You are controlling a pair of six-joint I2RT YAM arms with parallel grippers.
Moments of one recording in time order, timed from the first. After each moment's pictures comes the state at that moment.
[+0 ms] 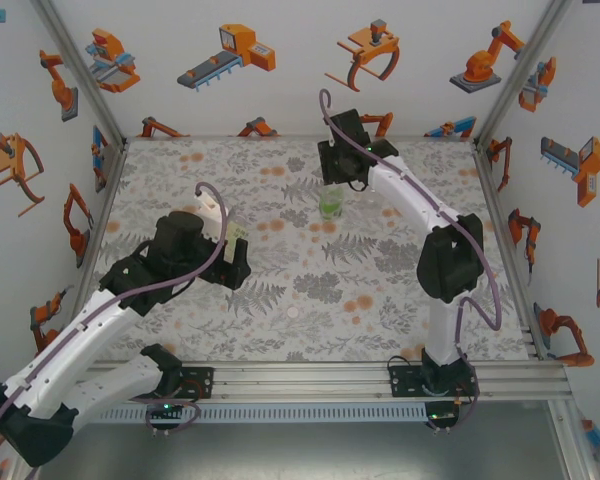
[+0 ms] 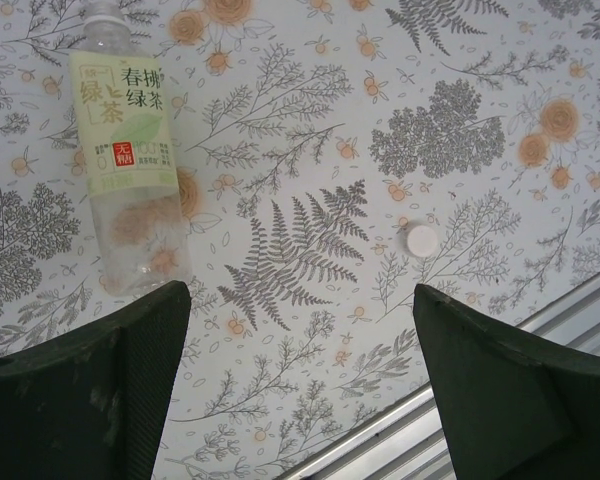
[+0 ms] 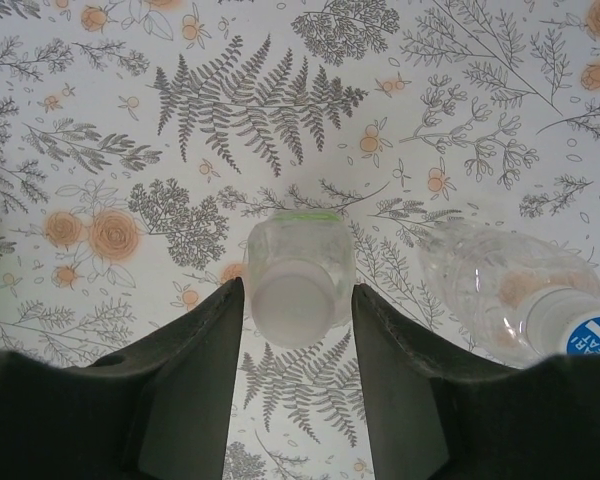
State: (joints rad) left arm -0.68 0.89 0.93 -0.70 -0.02 -0.16; right arm 0.50 1.98 1.86 -0.69 0.10 0.17
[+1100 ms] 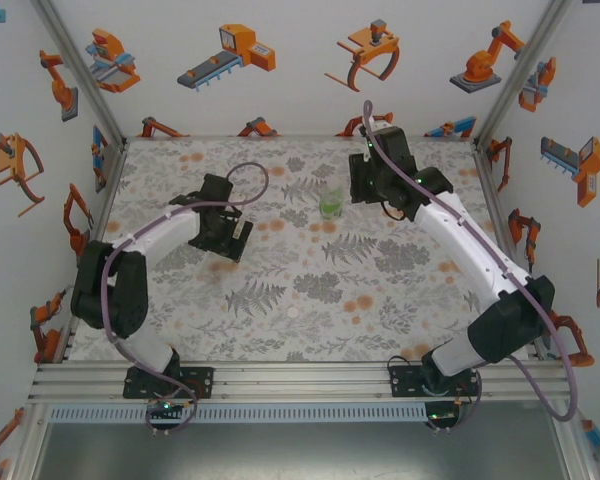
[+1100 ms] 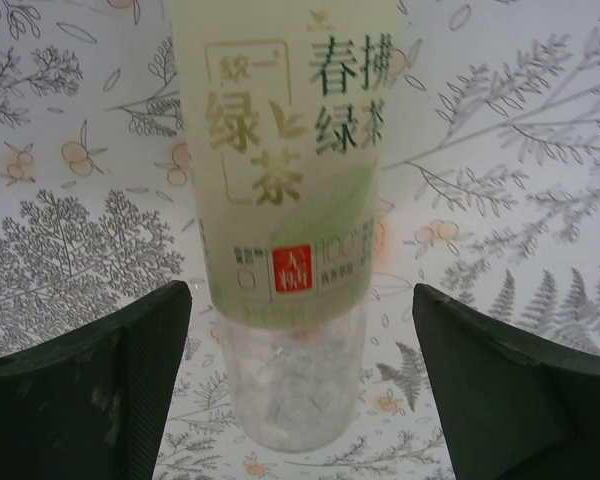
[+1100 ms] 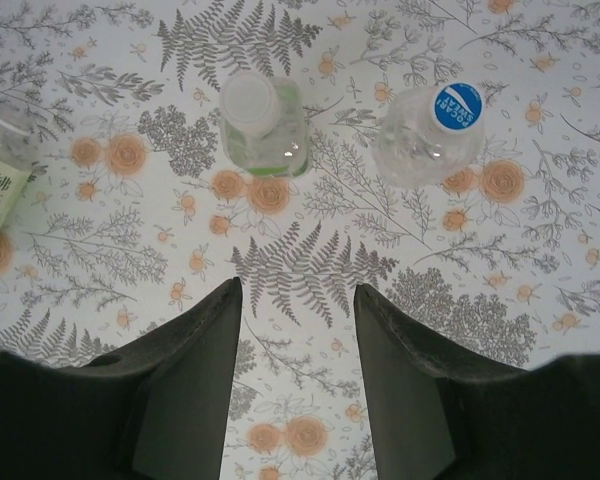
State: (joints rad) left arm -0.40 1.69 1.13 -0.66 -0.06 0.04; right arm 0.50 1.49 1.50 -0.71 0.14 0.21
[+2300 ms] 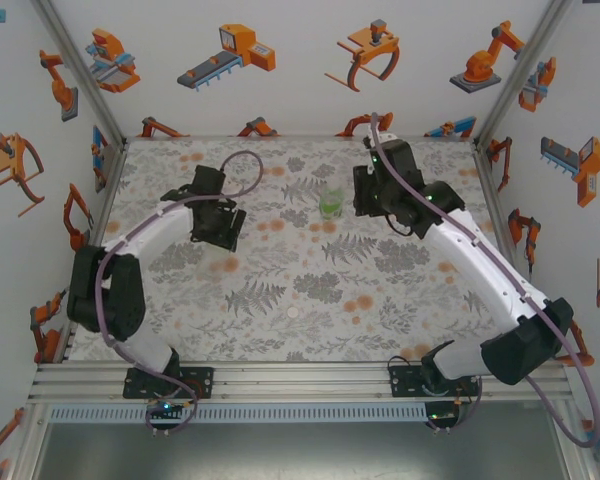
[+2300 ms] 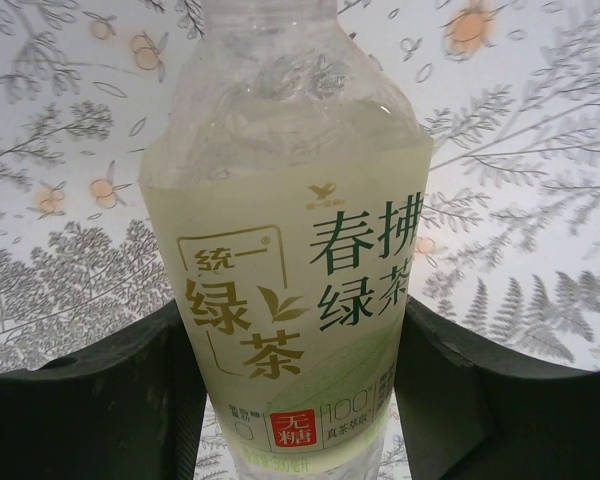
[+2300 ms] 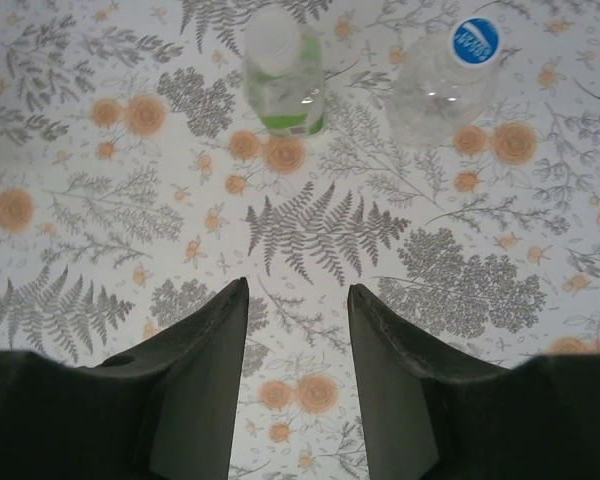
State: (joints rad) left arm -0.37 1.60 1.16 -0.65 0.03 0.06; right arm 0.57 1.38 1.43 -0.77 0.16 0.25
